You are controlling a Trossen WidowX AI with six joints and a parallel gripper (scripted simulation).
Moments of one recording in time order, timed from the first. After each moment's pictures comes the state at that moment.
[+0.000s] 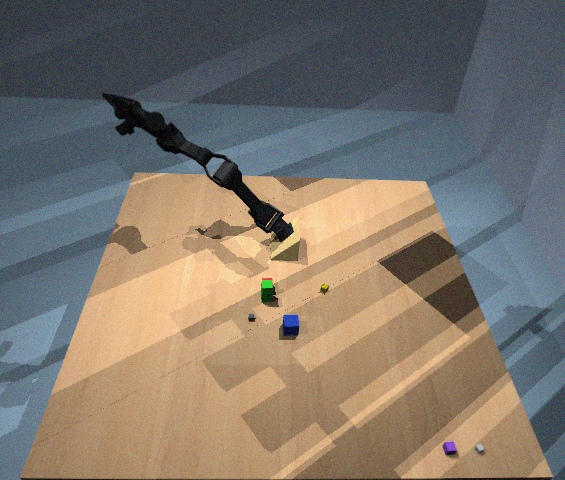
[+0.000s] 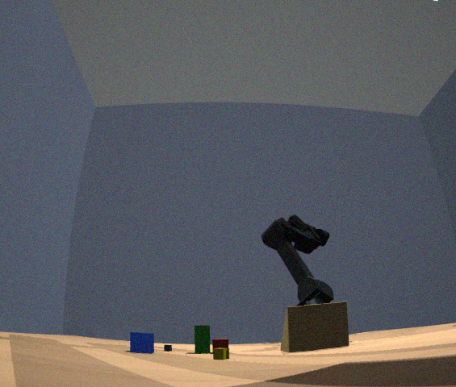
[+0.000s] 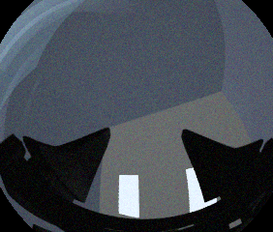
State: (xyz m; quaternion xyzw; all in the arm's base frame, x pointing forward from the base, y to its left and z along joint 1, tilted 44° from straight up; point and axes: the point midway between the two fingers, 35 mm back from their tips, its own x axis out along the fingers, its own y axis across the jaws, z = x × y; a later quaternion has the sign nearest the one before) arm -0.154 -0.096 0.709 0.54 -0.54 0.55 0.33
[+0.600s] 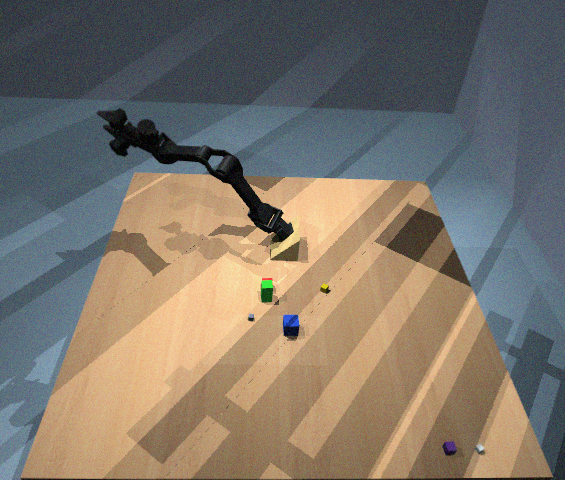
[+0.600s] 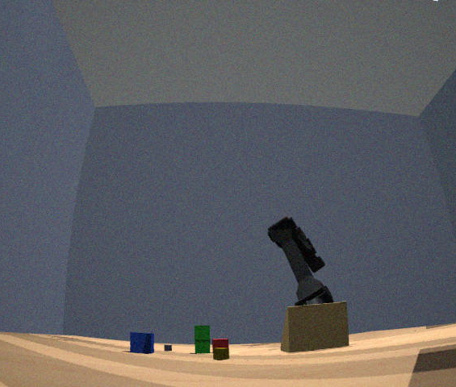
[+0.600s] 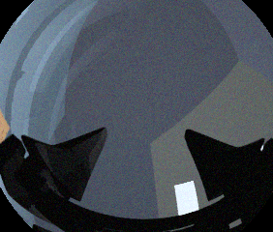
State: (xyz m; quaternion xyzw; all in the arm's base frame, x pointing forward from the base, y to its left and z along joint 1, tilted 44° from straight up) arm -0.176 -0.176 0.674 0.56 -0.47 0.68 0.11
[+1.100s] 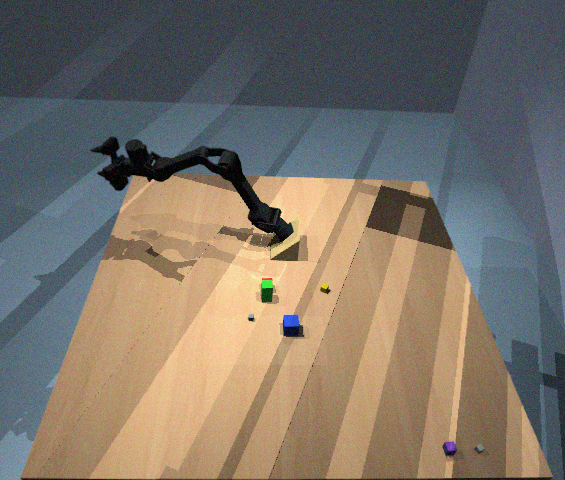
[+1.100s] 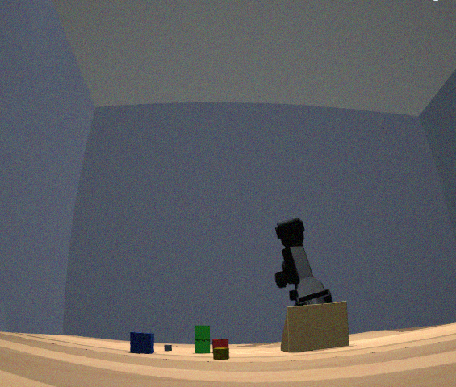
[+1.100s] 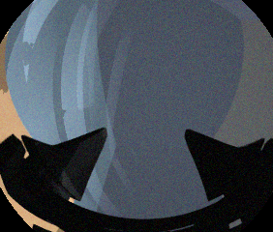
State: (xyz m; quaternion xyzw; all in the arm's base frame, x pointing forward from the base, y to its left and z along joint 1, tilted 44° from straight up) arm -0.150 -0.289 0.610 0.53 -0.37 0.74 -0.18
